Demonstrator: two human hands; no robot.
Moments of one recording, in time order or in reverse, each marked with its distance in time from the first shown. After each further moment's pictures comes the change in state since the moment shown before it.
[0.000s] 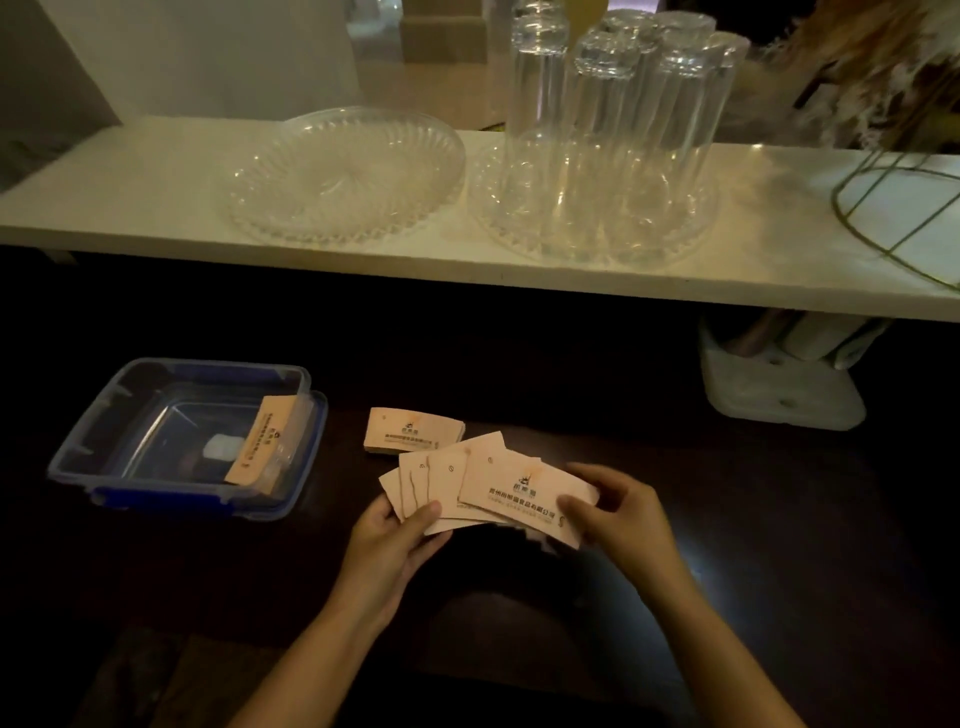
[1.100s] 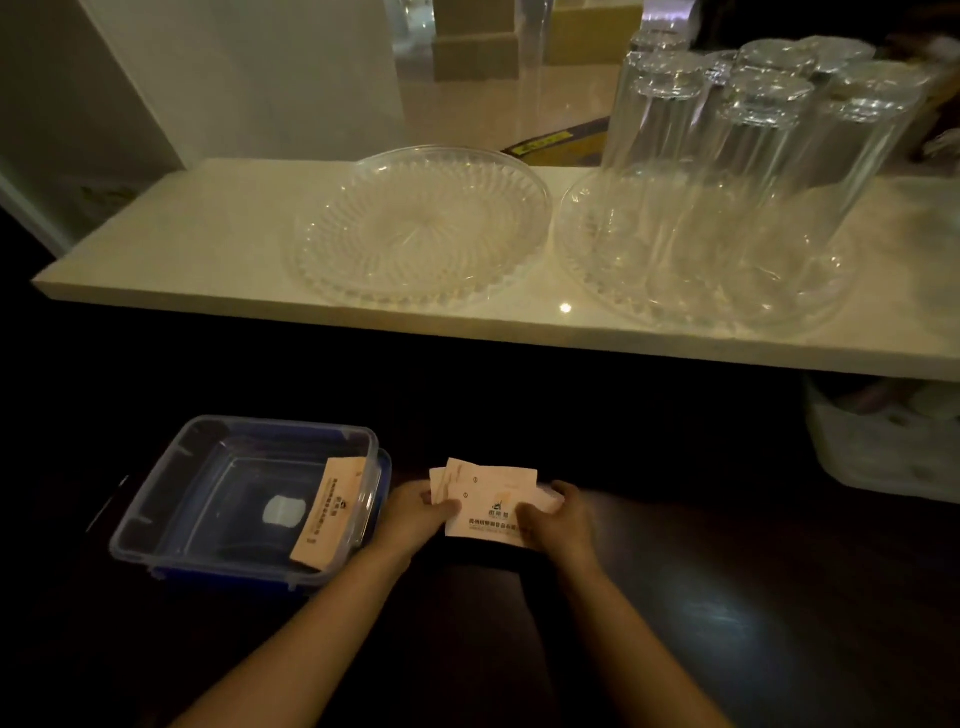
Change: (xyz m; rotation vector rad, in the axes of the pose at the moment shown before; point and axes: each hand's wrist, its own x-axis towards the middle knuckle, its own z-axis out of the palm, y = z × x) left_hand 0.132 0.066 -0.046 0.784 0.056 0.001; right_hand 0.111 -0.013 0.151 0.125 0.059 0.244
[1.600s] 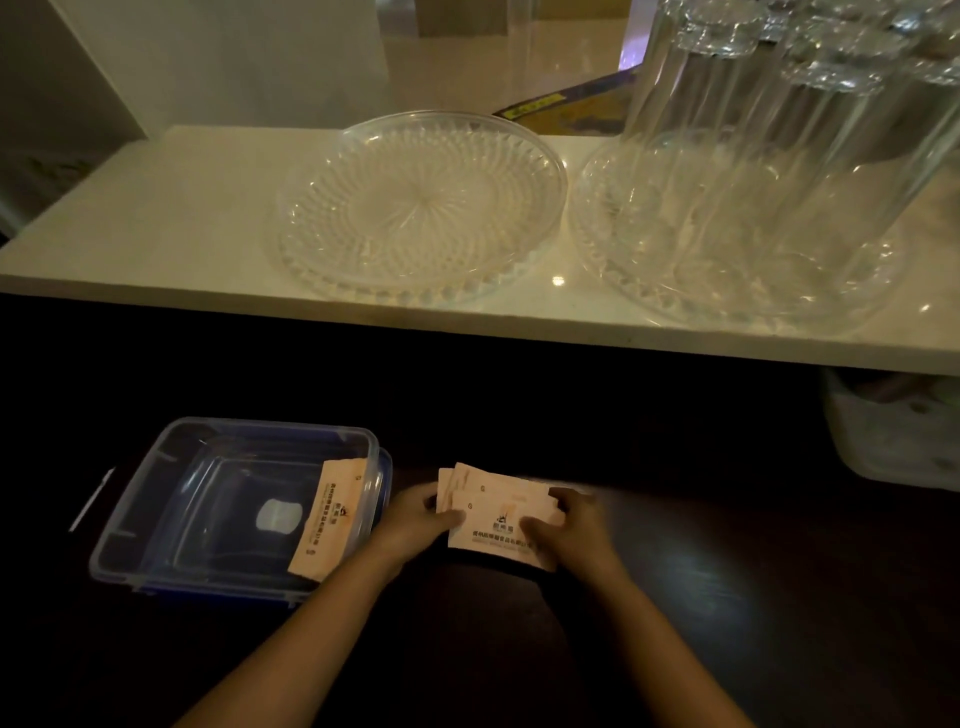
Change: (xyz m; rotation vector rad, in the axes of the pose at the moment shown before) left_hand 0.019 -0.011 -0.012 0.121 -0.193 -0.008; right_hand 0.028 0.024 0.000 -0.356 -0.076 -0.008
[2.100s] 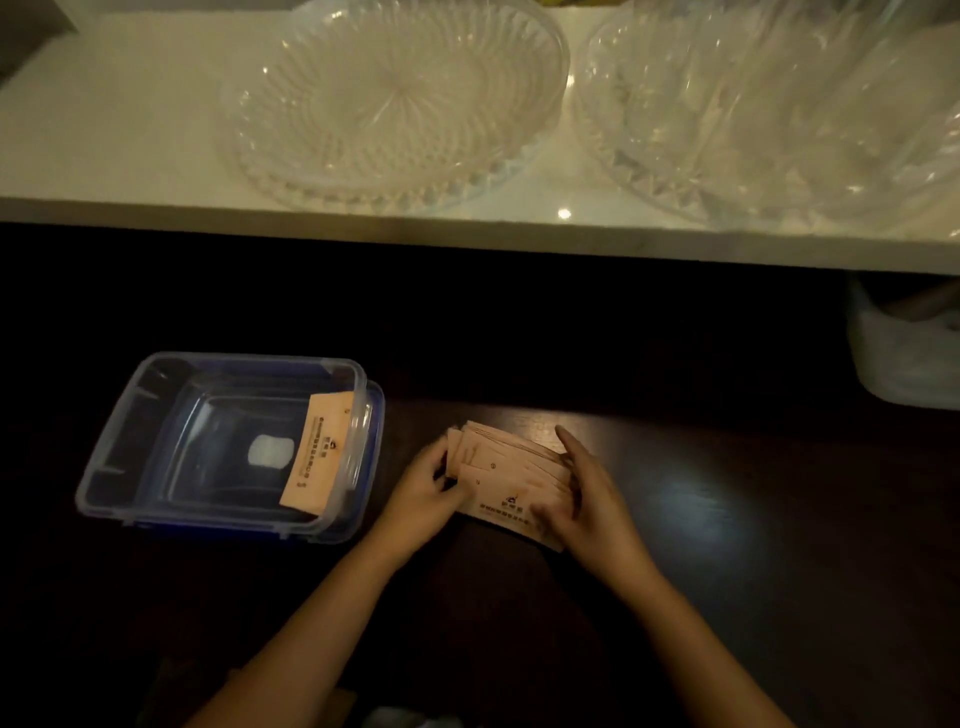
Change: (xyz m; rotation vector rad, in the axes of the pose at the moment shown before) left_hand -0.025 -0.021 0.030 -0.196 -0.056 0.210; right_hand -0.050 0.030 -0.012 -0.002 -0.045 -0.373
